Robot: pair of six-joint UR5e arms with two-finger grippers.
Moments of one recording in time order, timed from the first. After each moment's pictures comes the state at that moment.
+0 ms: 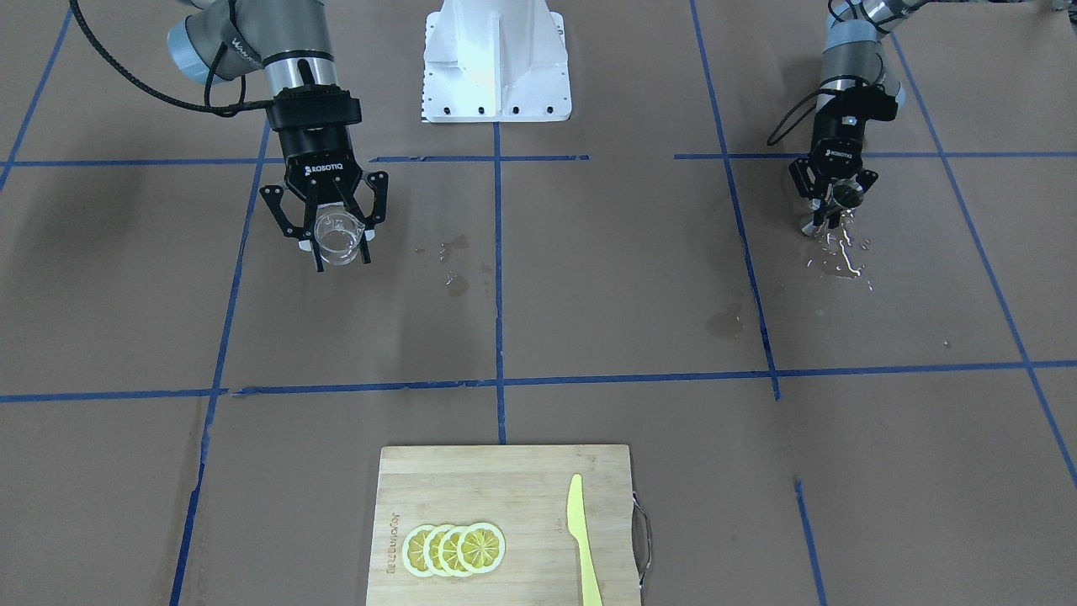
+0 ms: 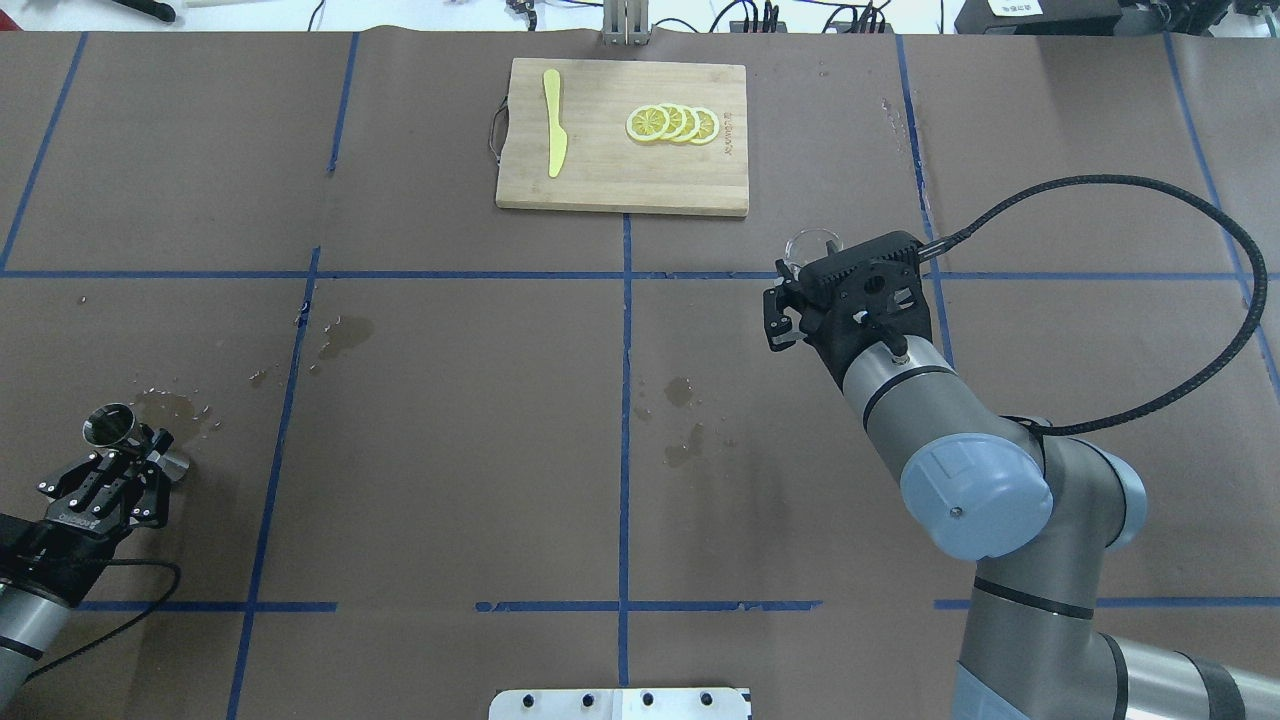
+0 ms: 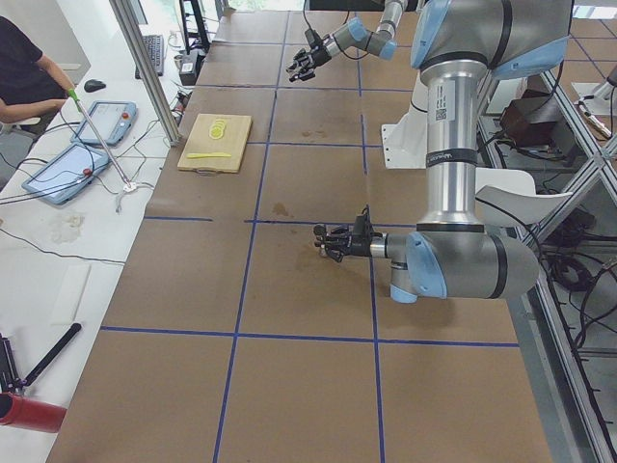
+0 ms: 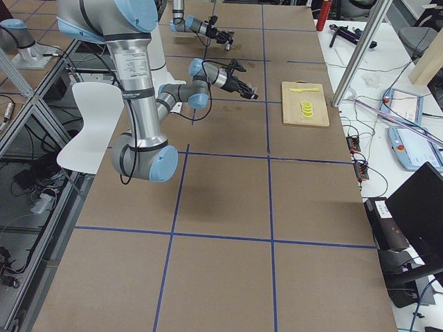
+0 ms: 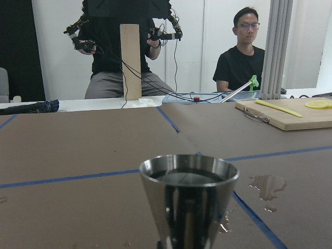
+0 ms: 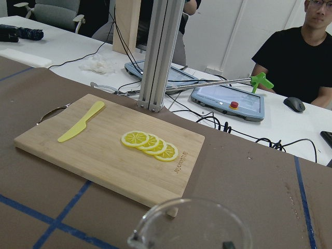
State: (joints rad) left arm 0.00 -1.40 -1.36 -3.42 -0.37 -0.85; right arm 0.37 -1.30 1.95 -1.01 0.91 0.79
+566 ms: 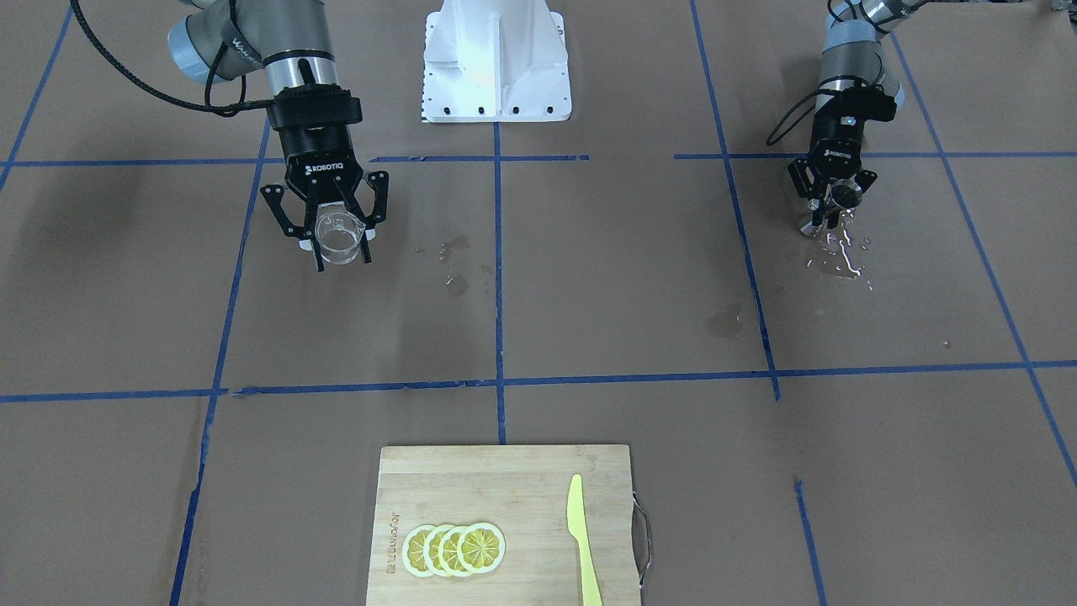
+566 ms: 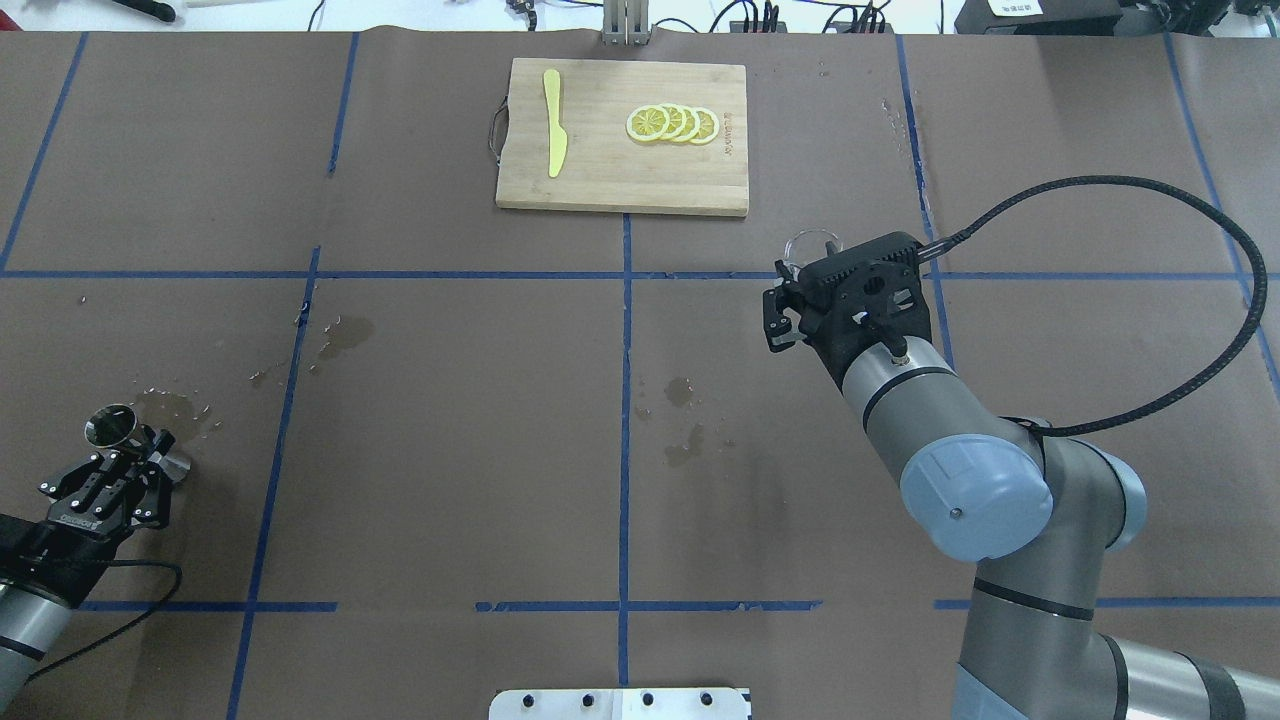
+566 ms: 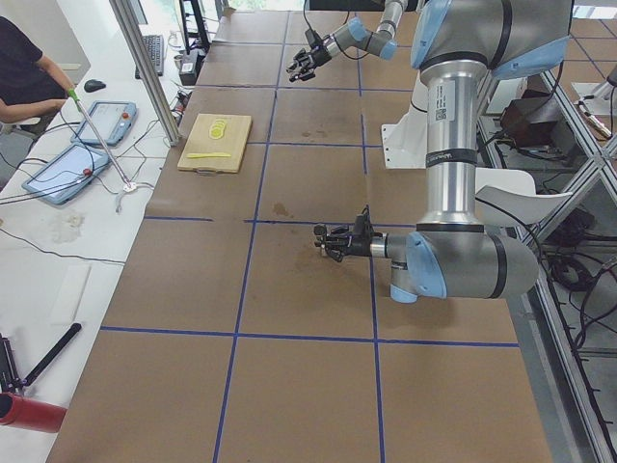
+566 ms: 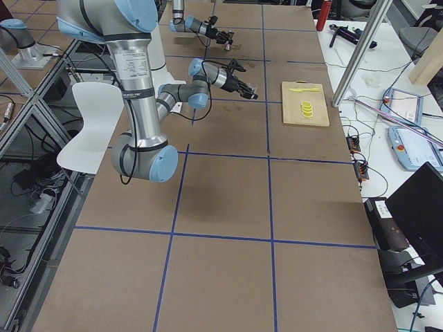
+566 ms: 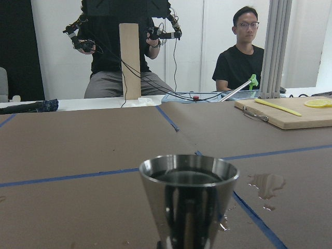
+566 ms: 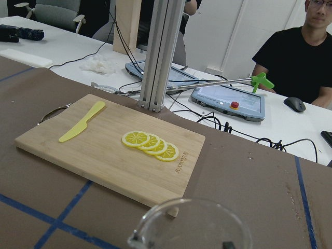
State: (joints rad) left arm 0.00 -1.41 -1.36 -3.42 -0.37 -0.85; right arm 0.37 -1.30 1.95 -1.01 0.90 0.79
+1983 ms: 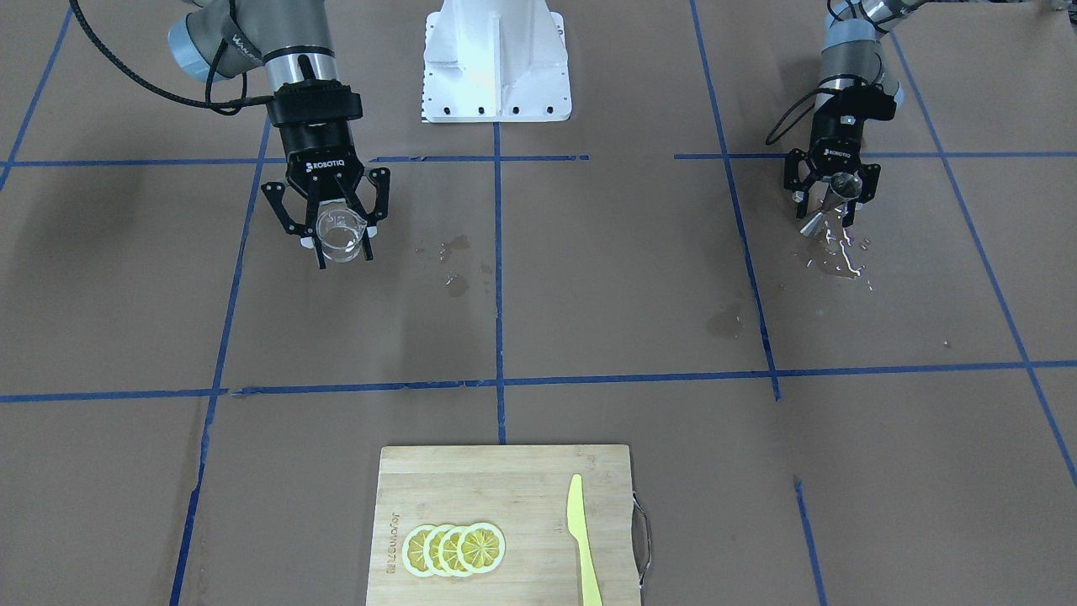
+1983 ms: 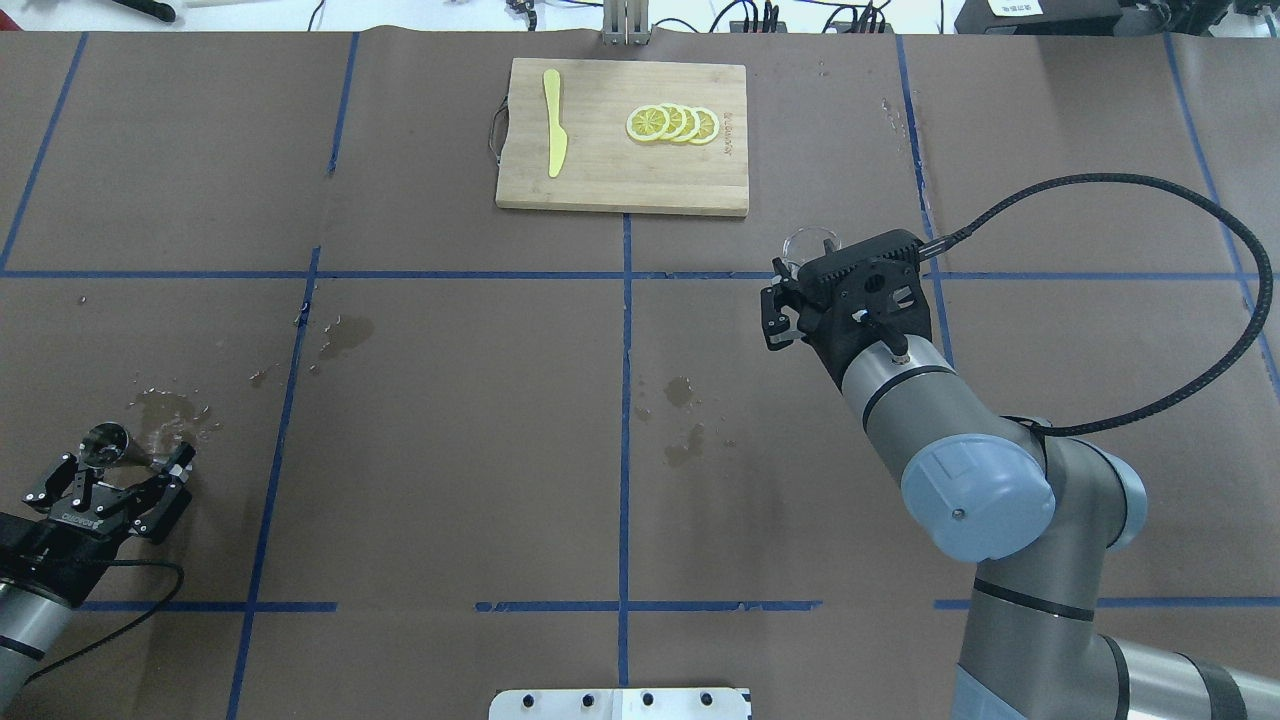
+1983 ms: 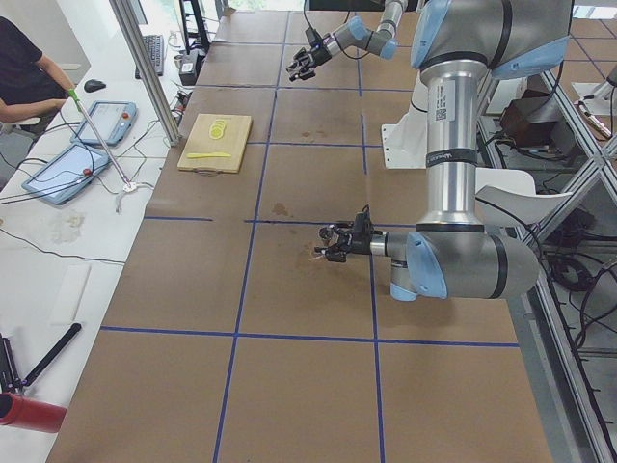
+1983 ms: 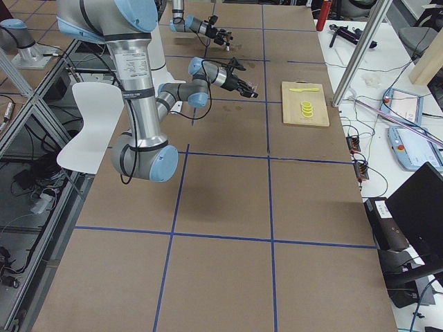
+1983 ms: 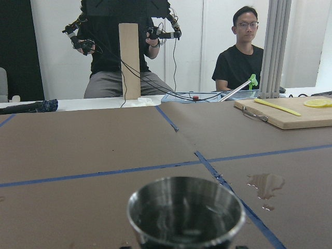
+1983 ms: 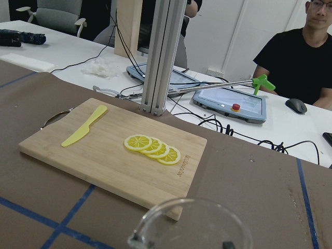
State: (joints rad) left arm 0.00 -1.40 -1.40 -3.42 -0.38 -0.81; right arm 0.37 -1.30 1.96 -1.01 0.90 0.79
